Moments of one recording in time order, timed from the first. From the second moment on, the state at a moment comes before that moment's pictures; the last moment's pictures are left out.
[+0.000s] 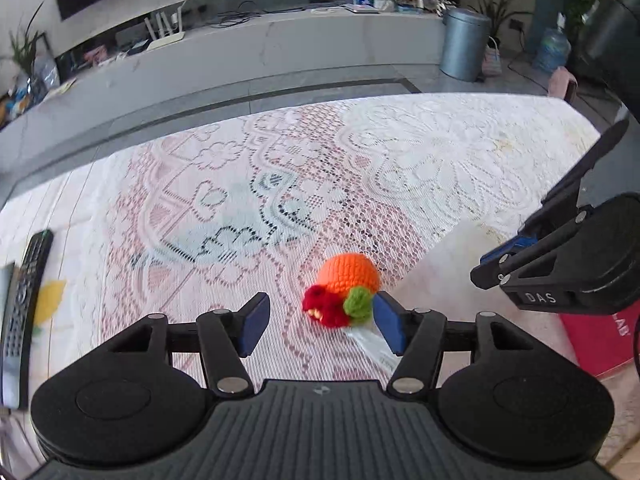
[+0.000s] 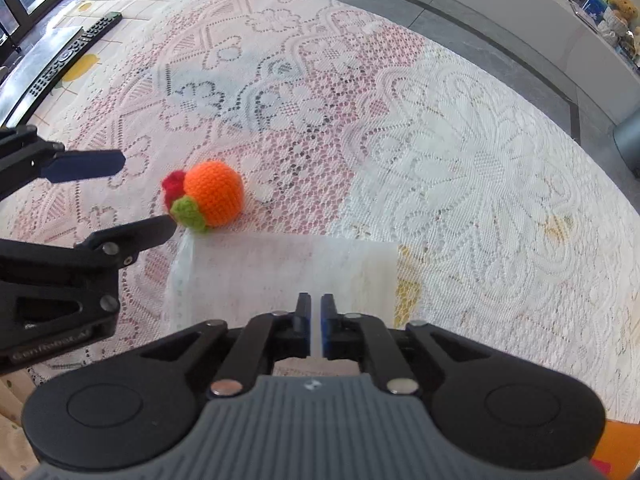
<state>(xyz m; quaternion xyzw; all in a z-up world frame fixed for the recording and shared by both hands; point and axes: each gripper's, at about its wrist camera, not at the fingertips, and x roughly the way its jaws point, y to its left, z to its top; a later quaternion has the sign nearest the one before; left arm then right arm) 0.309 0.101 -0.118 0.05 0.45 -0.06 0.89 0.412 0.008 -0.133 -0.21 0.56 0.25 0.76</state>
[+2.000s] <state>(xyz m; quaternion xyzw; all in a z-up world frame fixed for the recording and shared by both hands) 0.239 0.129 -0.120 -0.07 0.48 0.00 0.88 0.348 -0.002 -0.130 -0.09 0.47 0.24 0.84</state>
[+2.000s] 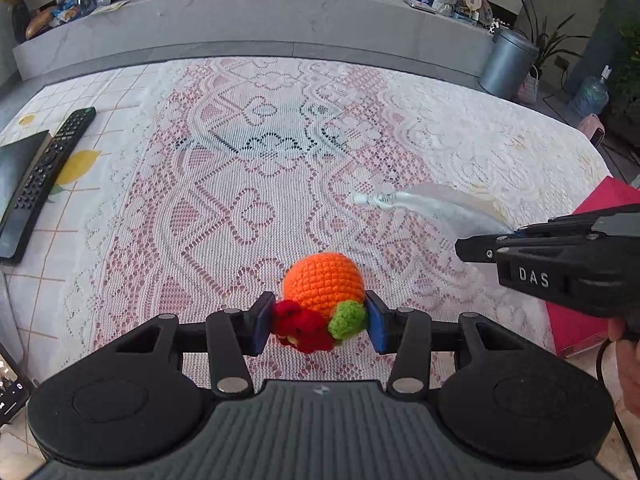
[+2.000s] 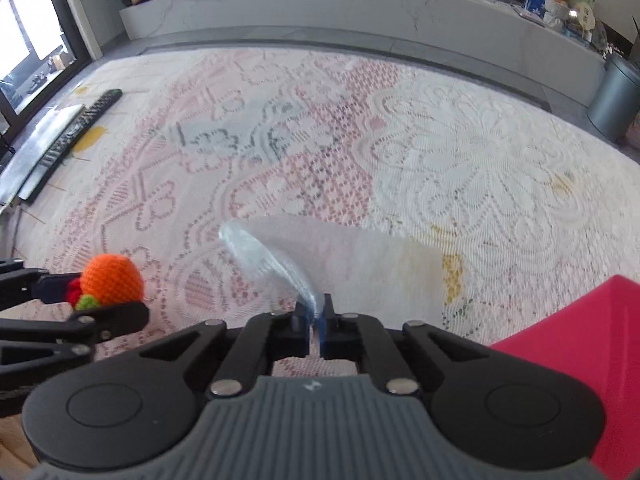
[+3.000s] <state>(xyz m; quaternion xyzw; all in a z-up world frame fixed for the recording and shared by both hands) 0.136 -0.004 -0.015 -0.08 0.49 -0.10 0.86 0.226 -0.124 0.009 -0.15 0.50 0.31 0.80</state>
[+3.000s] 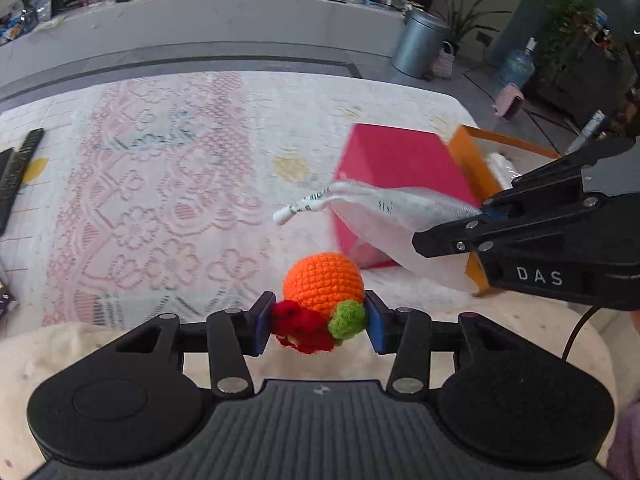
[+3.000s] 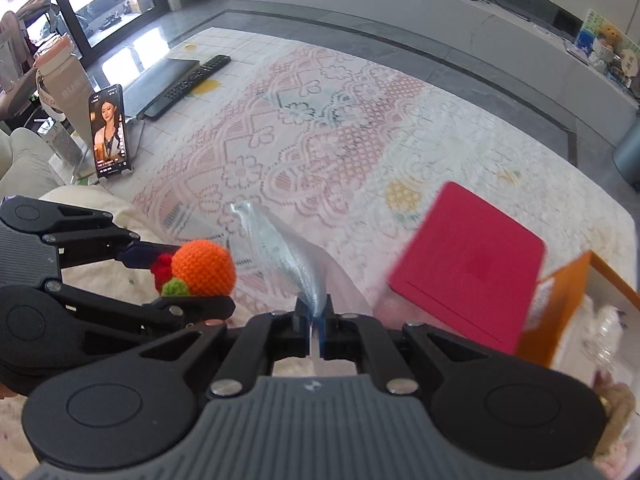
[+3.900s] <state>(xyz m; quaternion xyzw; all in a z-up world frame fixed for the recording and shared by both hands) 0.232 -0.212 0.021 -0.17 0.48 -0.12 0.85 0.291 -0.357 0.062 -0.12 0.48 0.13 0.86</state>
